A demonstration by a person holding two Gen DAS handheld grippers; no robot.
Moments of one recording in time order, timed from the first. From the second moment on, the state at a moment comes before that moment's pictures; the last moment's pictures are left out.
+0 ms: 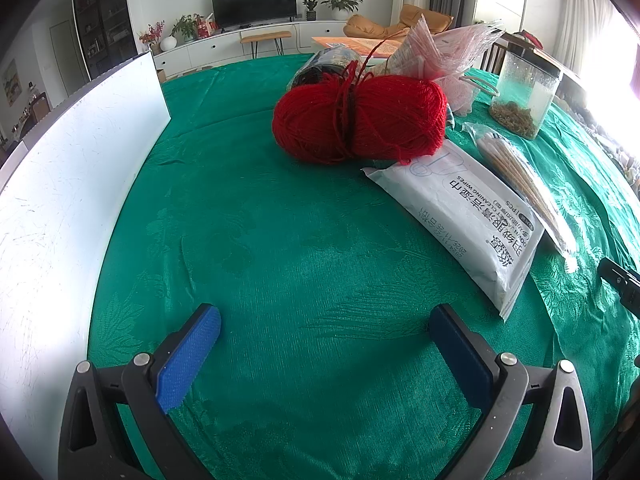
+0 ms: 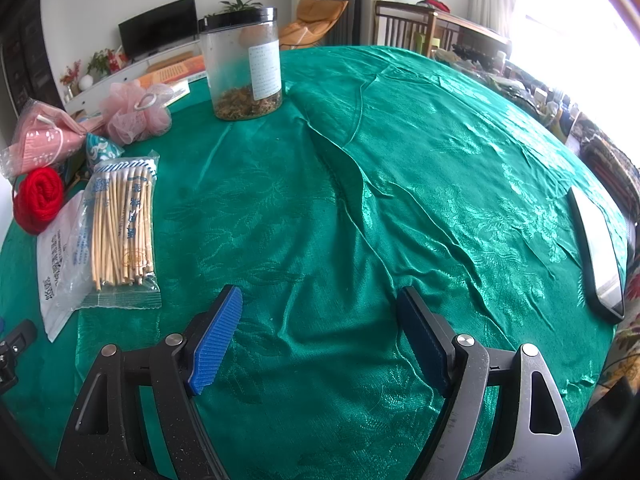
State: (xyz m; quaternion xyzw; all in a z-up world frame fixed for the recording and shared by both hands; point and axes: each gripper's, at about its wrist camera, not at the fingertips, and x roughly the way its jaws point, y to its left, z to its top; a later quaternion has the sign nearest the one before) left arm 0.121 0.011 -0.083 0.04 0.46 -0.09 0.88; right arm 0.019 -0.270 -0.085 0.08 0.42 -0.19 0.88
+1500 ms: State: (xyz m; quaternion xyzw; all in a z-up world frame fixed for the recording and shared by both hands) left arm 0.121 0.011 -0.083 0.04 0.46 -0.09 0.88; right arm 0.020 -0.269 -0.085 0.08 0.42 -0.19 0.88
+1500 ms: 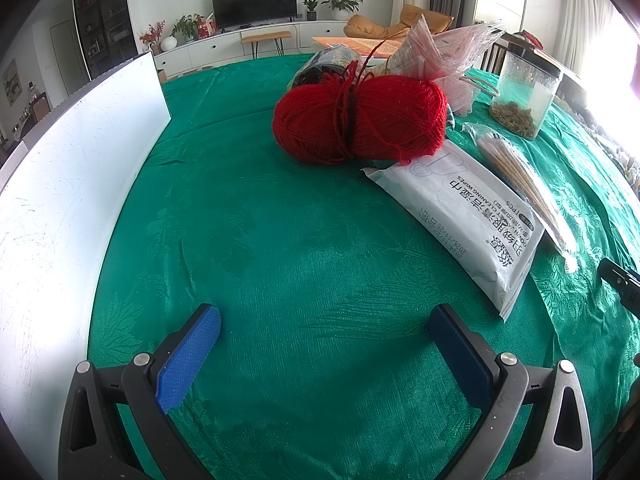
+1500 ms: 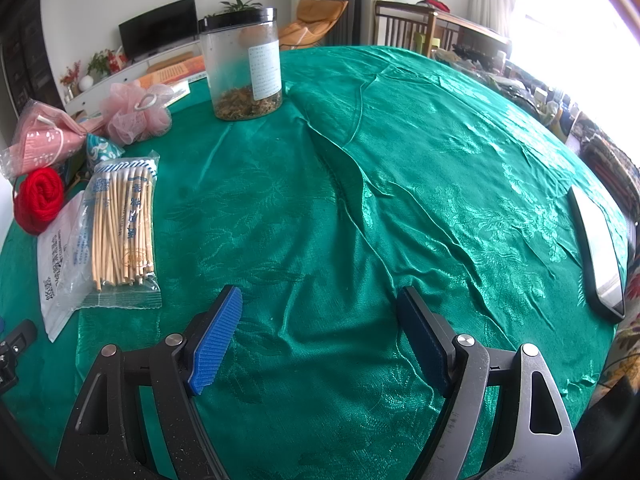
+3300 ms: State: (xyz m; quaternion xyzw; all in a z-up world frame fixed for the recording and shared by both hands) left arm 0.121 0.011 -0.084 0.04 0.45 -0.09 0.88; right arm 0.048 -0.299 -0.081 0.07 0.43 -0.14 0.89
